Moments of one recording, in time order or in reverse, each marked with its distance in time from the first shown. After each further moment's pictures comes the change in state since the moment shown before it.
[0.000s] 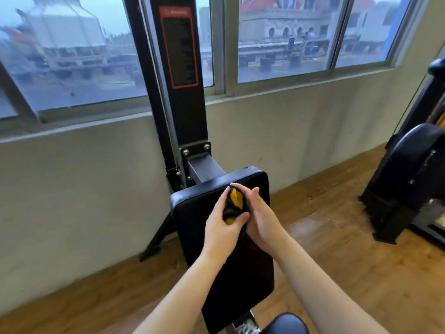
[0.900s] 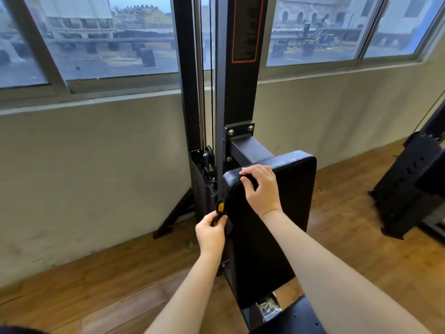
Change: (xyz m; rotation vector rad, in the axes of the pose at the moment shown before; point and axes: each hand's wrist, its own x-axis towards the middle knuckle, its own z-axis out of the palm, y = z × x) left_hand -0.002 -0.098 -0.111 -0.157 0.361 -0.356; right_hand 0.078 0.075 0.064 -1.245 0.357 -0.636
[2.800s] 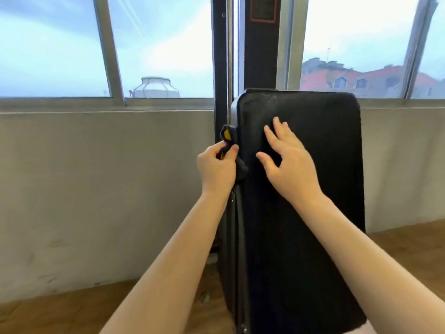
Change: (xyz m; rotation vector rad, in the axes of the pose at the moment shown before) left_hand 0.030 -0.071 0.022 -0.045 0.151 0.780; right_hand -0.097 0.080 0.035 -0.125 0.089 -0.362
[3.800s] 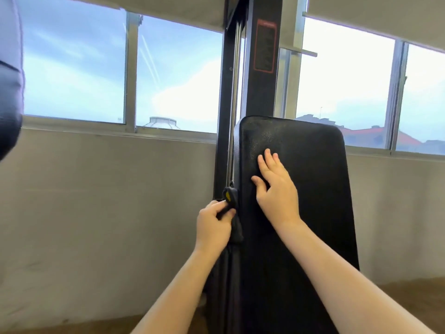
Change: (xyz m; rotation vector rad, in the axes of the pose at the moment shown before) left_hand -0.061 -0.063 -0.025 0.100 -0.115 0.102; right_hand -0.022 0.006 0.035 0.032 0.167 -0.054
